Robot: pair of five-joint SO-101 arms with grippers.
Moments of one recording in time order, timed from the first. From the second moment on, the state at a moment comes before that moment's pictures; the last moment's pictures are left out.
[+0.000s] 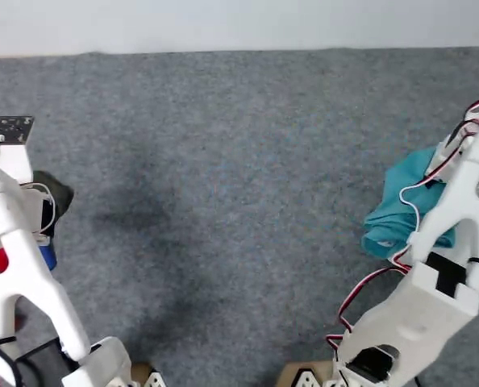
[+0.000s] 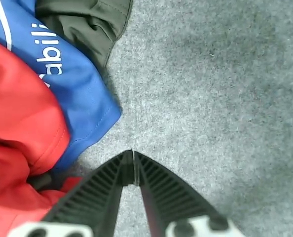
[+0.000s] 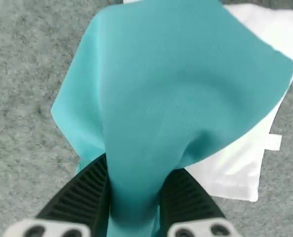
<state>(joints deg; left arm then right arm) -33.9 -15.7 11.3 98.5 -20.2 26.9 22.4 -35.1 96.8 1.4</state>
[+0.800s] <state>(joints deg) -33.5 -15.7 11.3 98.5 -22.0 34.1 34.2 -35.1 86.2 10.4</state>
